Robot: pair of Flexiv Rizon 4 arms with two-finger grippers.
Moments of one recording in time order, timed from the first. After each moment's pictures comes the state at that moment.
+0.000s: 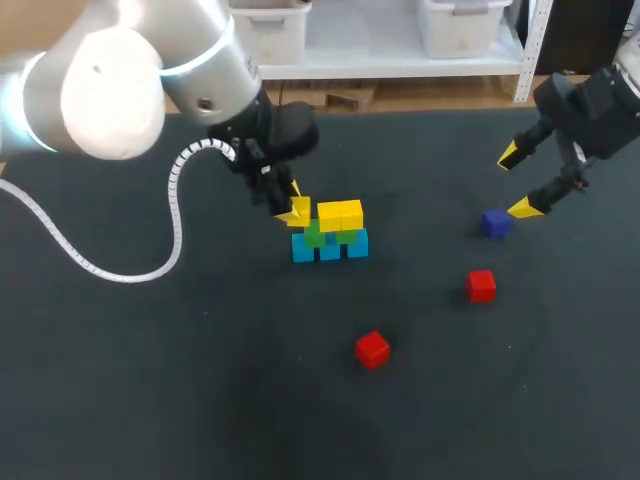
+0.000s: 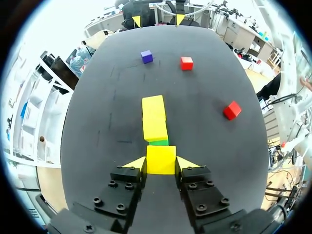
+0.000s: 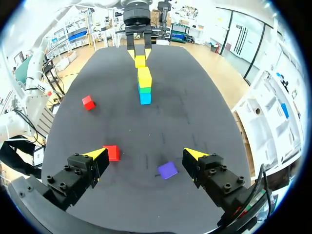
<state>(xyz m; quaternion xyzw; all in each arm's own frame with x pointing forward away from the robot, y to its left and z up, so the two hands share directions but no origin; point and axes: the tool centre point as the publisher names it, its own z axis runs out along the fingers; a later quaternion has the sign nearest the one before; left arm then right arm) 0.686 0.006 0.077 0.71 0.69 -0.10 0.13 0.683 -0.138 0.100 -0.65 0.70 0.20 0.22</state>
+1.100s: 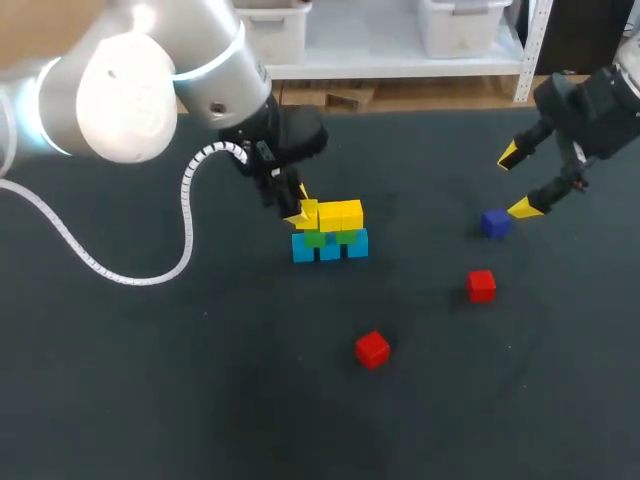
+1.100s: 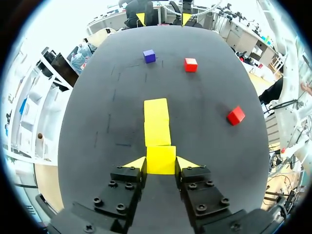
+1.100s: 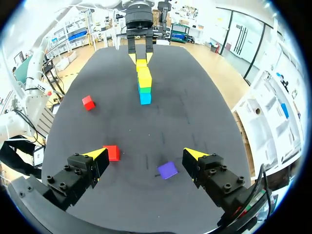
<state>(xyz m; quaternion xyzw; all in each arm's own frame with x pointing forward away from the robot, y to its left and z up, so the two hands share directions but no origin) 0.688 -0.003 0.068 0.70 0.70 -0.11 0.13 0.683 -0.138 0.100 -0.65 0.70 0.20 0.22</state>
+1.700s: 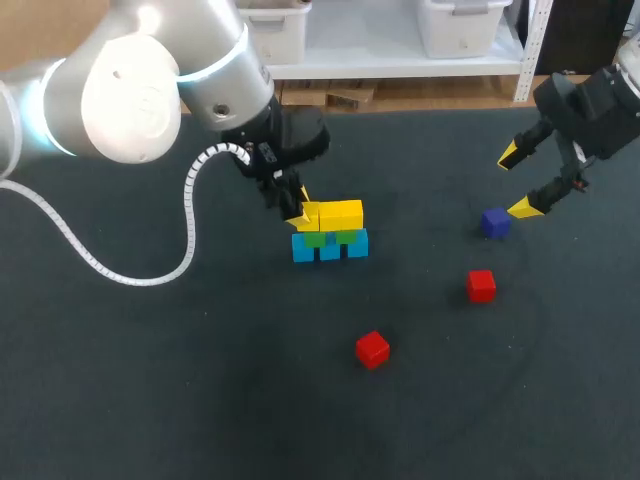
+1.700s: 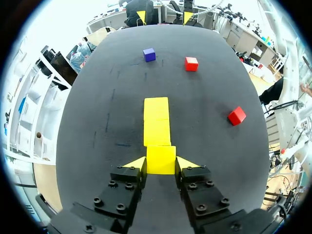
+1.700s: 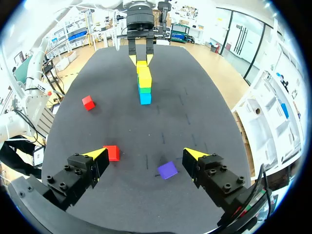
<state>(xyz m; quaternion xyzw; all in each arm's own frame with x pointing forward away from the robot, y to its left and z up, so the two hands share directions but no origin) 0.689 -0.004 0.063 0.70 0.70 -0.11 0.12 0.683 -0.138 0.100 -0.65 0.70 0.20 0.22</state>
